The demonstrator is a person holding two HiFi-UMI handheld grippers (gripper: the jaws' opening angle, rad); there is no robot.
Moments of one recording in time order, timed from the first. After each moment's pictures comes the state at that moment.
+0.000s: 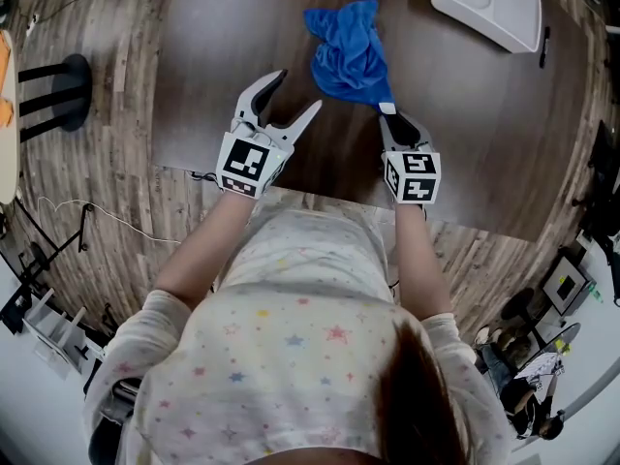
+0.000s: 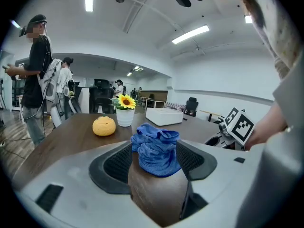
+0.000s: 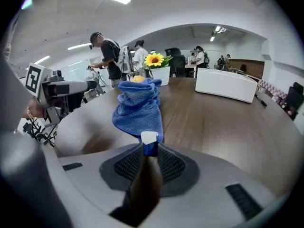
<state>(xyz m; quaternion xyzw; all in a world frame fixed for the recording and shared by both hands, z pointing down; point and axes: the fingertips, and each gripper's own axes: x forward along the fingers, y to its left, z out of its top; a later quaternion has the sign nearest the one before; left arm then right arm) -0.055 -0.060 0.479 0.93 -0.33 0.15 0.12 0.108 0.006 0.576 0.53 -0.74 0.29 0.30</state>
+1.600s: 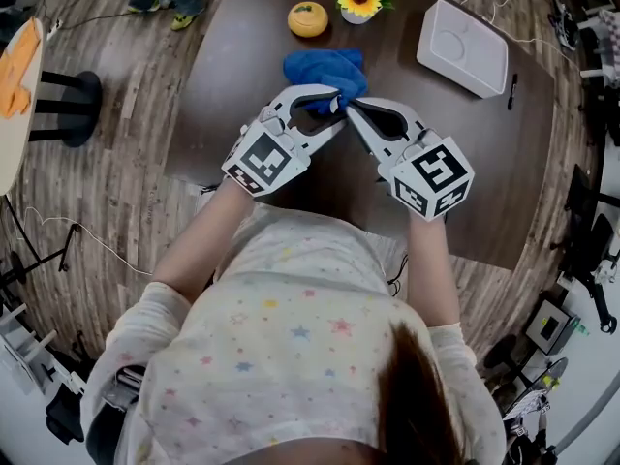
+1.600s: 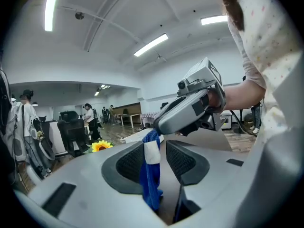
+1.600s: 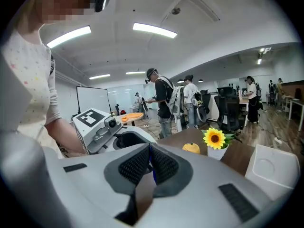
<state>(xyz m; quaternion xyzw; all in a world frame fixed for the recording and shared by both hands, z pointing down) -0.009 -0.053 0.349 0.98 -0.18 0.12 -0.05 -0.018 -0.052 0.322 0.31 -0.93 0.12 0.18</state>
